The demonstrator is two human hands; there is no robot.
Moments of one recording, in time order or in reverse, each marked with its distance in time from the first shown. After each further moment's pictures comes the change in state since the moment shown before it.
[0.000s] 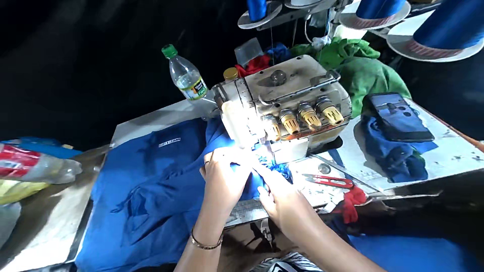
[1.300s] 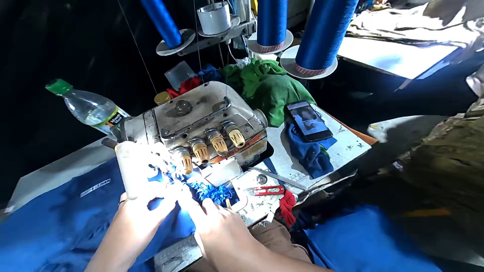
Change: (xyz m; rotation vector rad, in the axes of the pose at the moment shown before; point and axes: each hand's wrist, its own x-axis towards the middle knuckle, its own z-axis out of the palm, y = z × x) left_hand 0.026 -0.023 -0.015 0.070 -0.195 0.140; right_hand 0.003 0.001 -0.003 0.030 -0.009 -0.102
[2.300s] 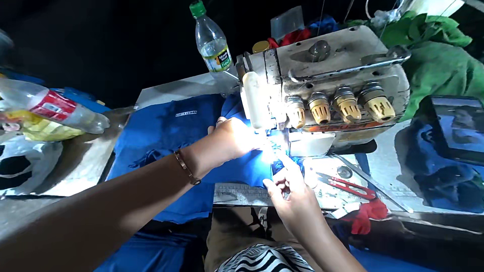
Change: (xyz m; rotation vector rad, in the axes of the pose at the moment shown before) left_hand 0.039 0.047 -0.028 0.001 -0.418 -0.452; right_hand -0.015 0.021 0.016 0.234 0.153 0.038
